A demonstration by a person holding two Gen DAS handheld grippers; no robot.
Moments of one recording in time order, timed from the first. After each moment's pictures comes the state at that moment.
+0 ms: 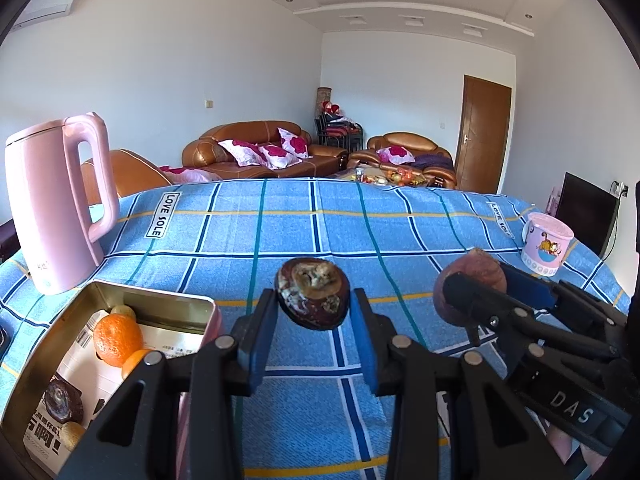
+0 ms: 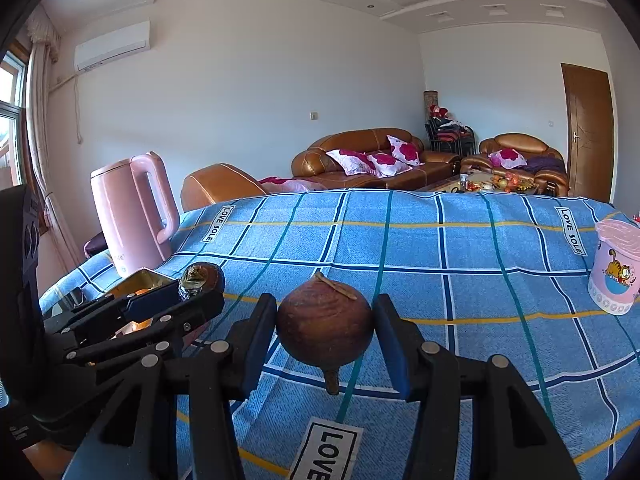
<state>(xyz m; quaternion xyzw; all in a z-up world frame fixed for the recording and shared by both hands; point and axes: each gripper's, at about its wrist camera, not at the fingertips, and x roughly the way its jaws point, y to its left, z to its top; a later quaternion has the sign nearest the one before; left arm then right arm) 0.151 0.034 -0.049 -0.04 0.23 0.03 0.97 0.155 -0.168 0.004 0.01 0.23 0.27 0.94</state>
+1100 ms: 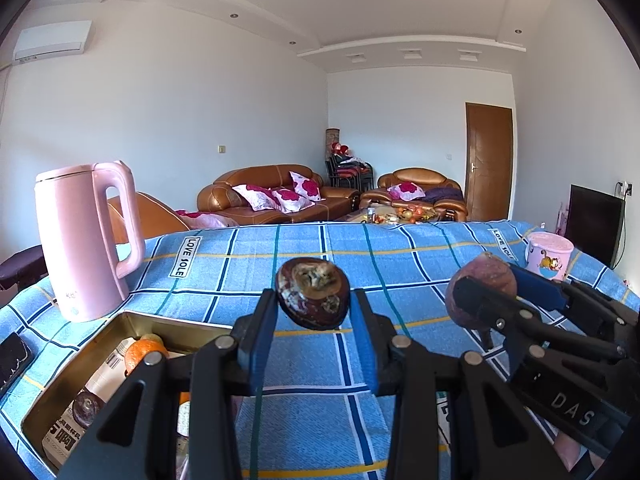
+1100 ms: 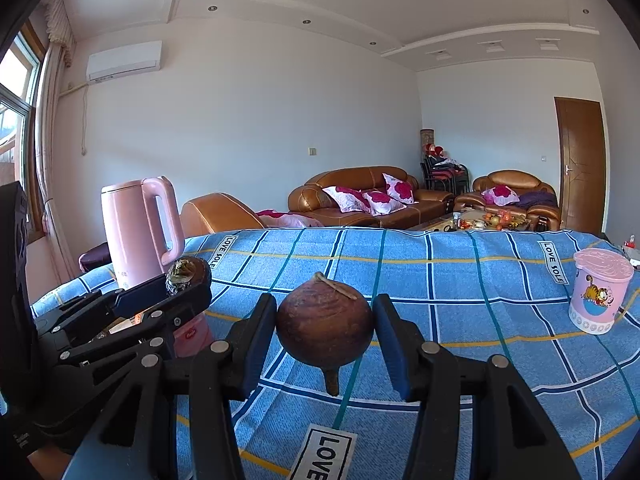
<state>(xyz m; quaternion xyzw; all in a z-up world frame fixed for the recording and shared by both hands) 0.121 0.025 -0.037 -0.01 0.15 0.06 0.99 0.127 -0.175 0.013 0.00 0.16 0.26 0.95</state>
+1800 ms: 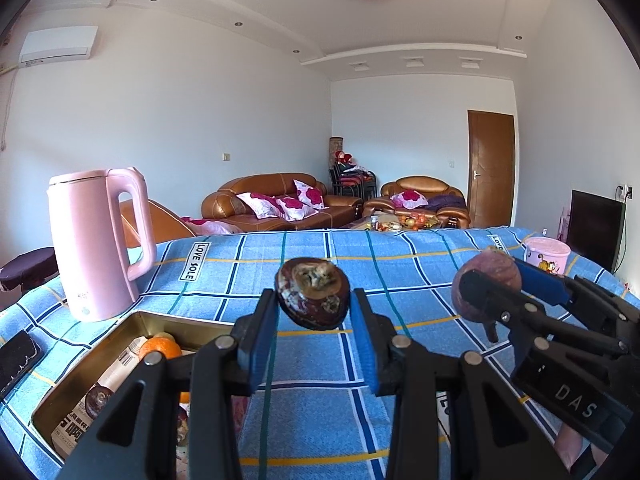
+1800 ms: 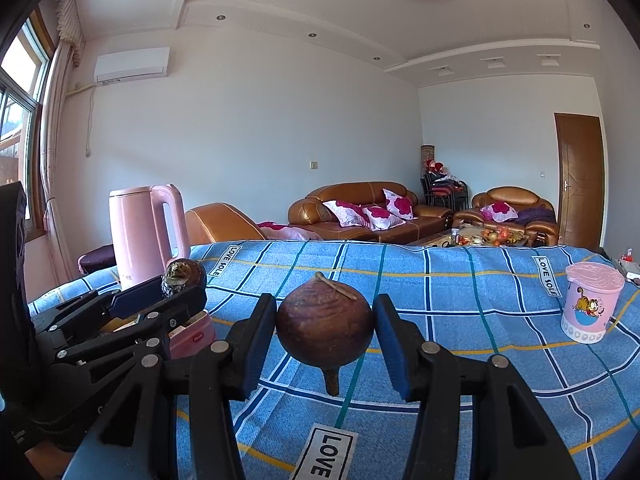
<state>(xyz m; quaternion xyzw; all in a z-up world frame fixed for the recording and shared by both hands) 0.102 0.028 -0.035 -0.01 0.14 0.06 0.99 0.108 -0.179 0.017 0.00 0.13 0.26 0.96</state>
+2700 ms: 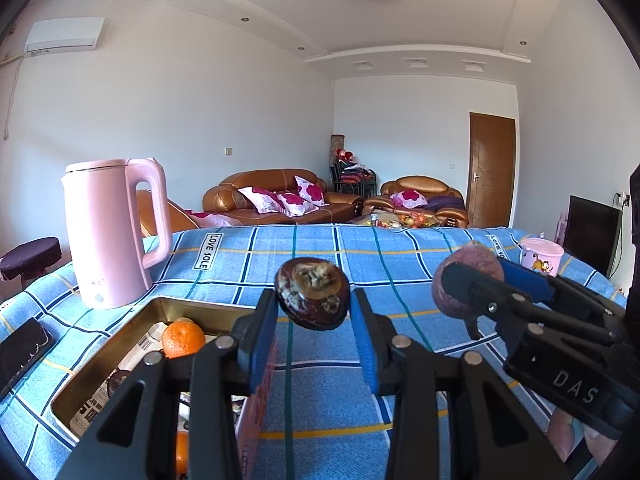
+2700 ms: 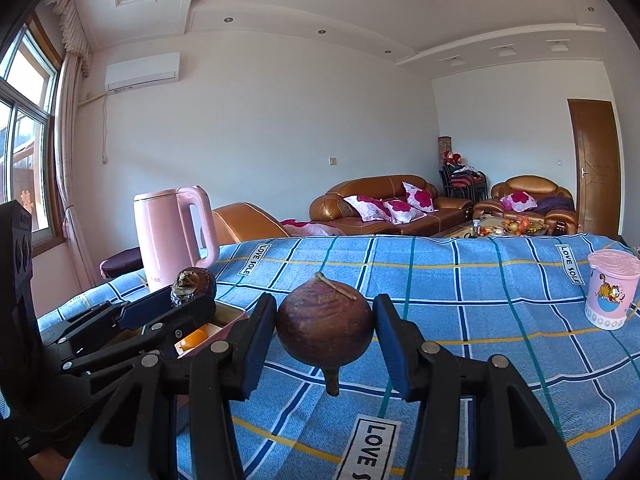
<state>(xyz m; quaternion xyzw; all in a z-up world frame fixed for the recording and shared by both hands) 0.075 0.047 -0.035 -0.02 0.14 0.06 0.99 0.095 -0.165 0.021 0.02 0.15 0.30 0.94</state>
